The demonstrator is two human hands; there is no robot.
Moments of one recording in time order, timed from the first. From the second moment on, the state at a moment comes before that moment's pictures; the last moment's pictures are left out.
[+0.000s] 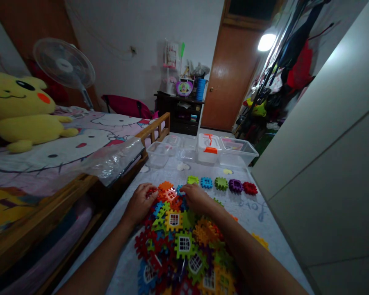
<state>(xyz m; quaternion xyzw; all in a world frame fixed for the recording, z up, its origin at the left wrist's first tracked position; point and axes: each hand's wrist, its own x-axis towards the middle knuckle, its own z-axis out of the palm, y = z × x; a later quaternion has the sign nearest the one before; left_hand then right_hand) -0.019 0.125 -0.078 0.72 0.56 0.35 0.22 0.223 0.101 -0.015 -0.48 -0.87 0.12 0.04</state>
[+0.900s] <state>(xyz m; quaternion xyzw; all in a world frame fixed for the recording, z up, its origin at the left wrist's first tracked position) -0.017 0.126 -0.077 0.73 0.55 0.35 0.21 0.341 0.038 0.016 -0.61 -0.70 0.25 0.28</state>
